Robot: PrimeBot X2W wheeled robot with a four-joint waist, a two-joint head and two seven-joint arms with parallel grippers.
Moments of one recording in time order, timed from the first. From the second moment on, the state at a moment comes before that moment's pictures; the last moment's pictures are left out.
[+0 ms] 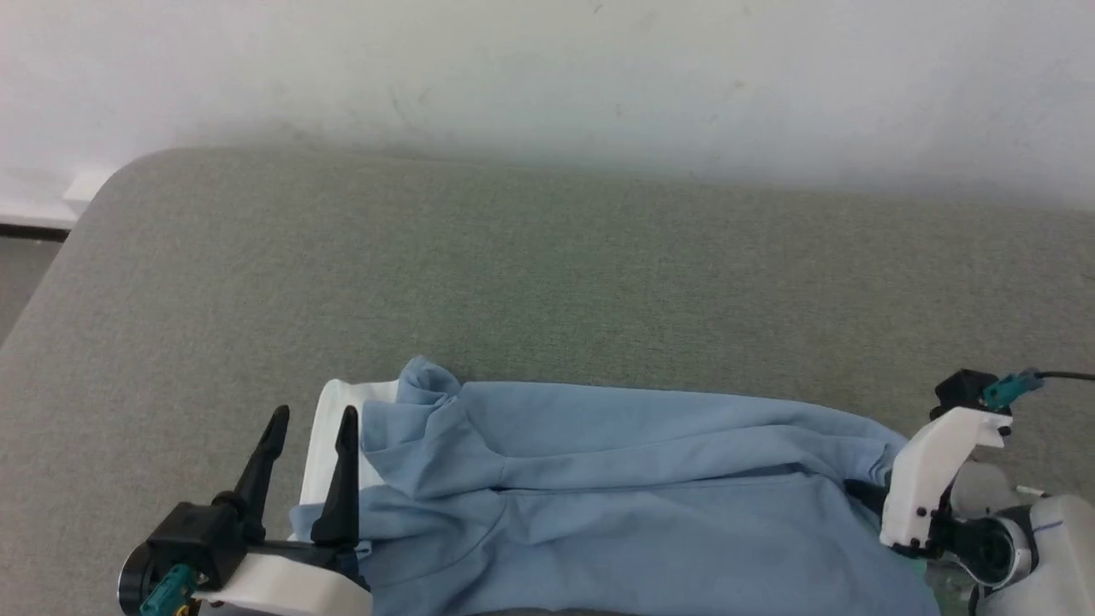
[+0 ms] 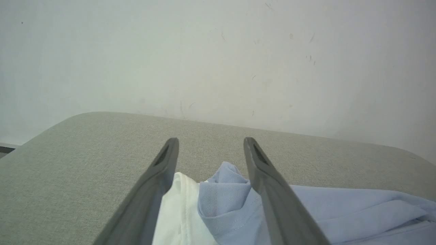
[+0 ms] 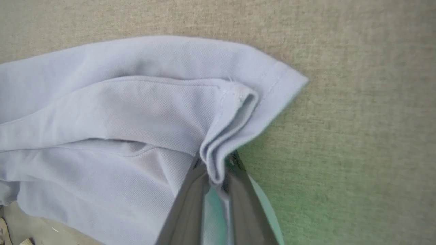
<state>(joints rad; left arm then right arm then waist) 0.07 0.31 -0.23 -0.06 -0.43 0.10 -0.26 -0.28 -0.17 -0.09 0.50 0.49 0.13 0.82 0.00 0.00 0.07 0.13</state>
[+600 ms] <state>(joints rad) 0.12 0.33 -0.23 -0.06 -0.43 0.11 -0.26 -0.01 -0.23 -0.42 0.15 0.44 0.13 0.83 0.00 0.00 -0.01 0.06</state>
